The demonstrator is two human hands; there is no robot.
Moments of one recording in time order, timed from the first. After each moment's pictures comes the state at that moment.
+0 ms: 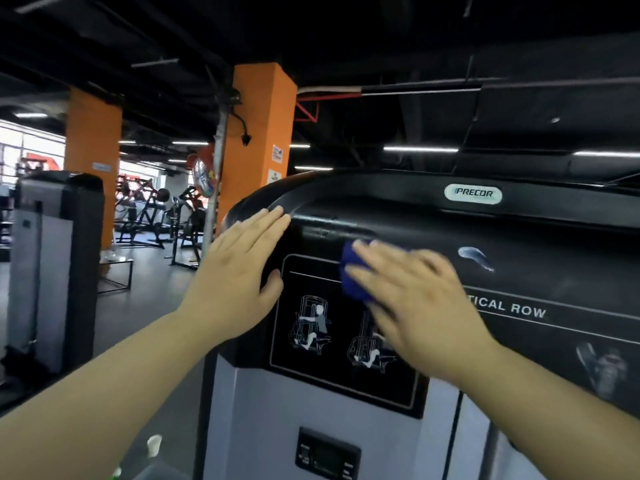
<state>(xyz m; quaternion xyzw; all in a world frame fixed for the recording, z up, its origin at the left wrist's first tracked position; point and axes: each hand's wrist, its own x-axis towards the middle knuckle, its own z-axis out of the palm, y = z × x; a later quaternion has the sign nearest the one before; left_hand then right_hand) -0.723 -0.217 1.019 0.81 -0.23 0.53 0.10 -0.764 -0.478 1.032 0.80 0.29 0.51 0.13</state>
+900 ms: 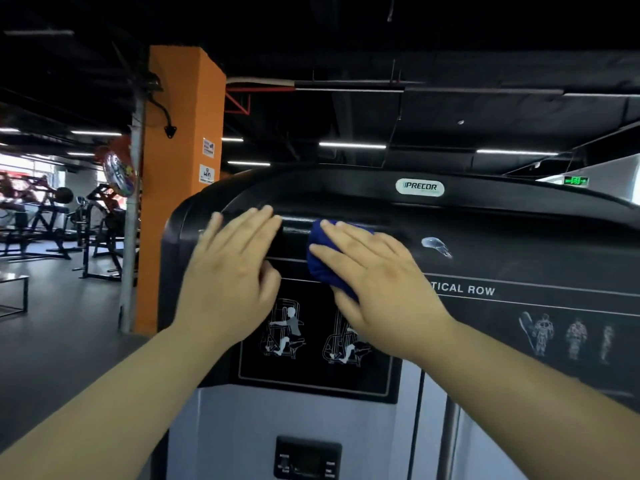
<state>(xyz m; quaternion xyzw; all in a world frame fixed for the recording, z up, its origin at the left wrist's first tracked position) -0.707 -0.249 1.021 0.75 -0.26 0.59 0.13 -0.770 -0.457 1.039 0.83 0.22 0.49 0.13</state>
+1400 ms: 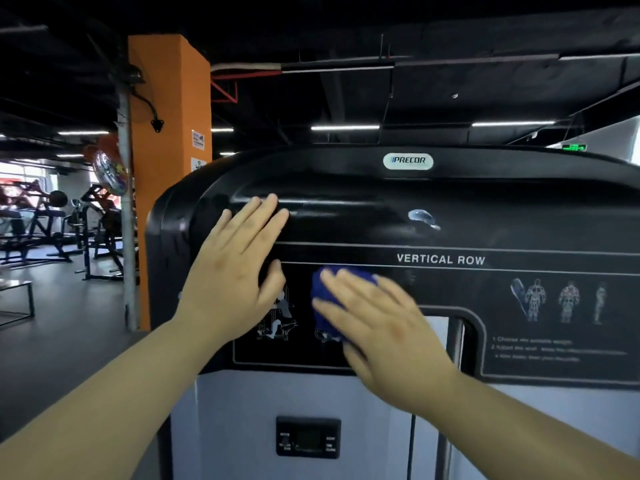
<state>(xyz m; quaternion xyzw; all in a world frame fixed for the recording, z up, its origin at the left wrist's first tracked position) -0.699 -0.259 1.009 0.74 -0.35 0.57 0.12 -0.778 -0.481 0.959 0.83 0.22 0.47 0.18</state>
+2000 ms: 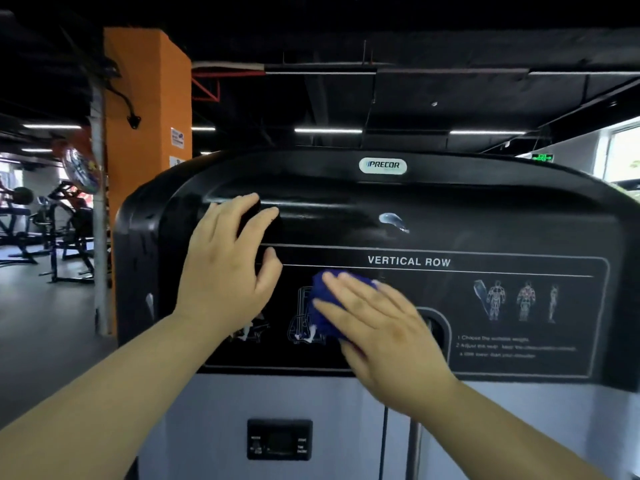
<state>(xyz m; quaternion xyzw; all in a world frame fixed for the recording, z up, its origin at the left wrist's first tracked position) -0.710 -0.289 1.017 0.71 -0.31 0.60 0.18 -0.790 -0.507 0.952 0.84 0.20 0.50 0.12</state>
